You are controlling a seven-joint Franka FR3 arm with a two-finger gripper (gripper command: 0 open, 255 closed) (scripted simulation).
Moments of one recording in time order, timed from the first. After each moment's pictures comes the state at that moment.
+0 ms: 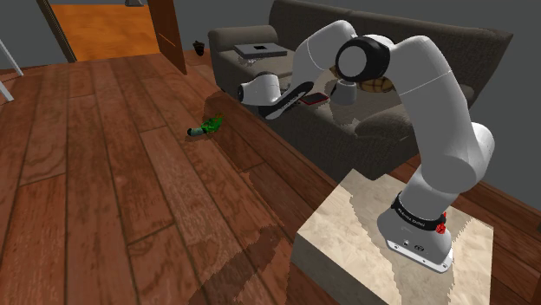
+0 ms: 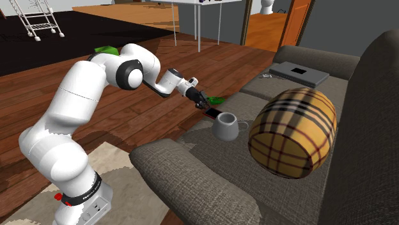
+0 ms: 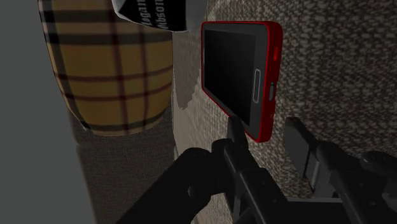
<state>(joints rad) -0.09 0.82 0.10 -1.45 -1.26 1.53 0.75</state>
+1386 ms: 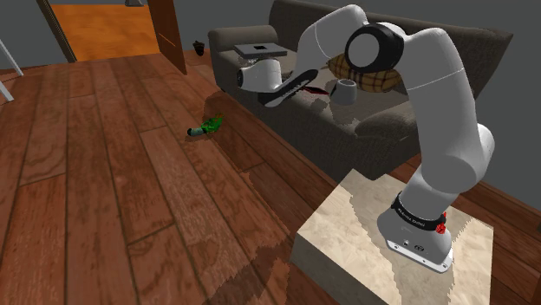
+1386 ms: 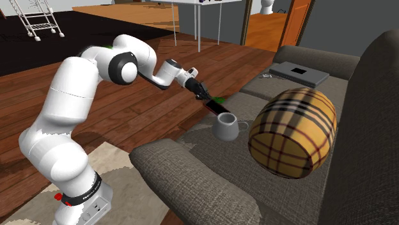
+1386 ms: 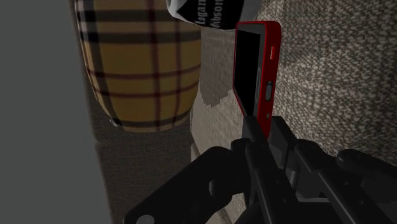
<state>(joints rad) -0.09 0.72 0.11 -1.47 -1.25 1.49 0.68</state>
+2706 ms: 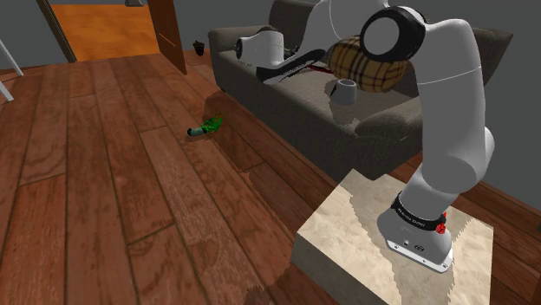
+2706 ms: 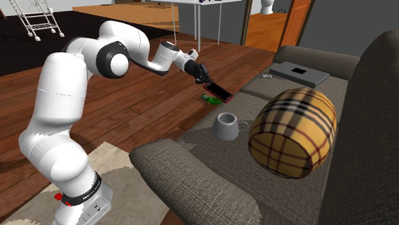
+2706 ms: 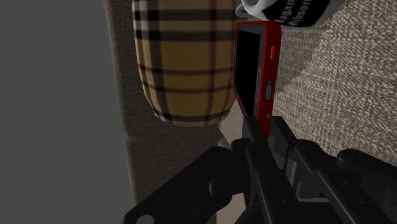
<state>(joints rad) -0.08 0.59 0.11 -1.44 -1.25 1.44 0.52</state>
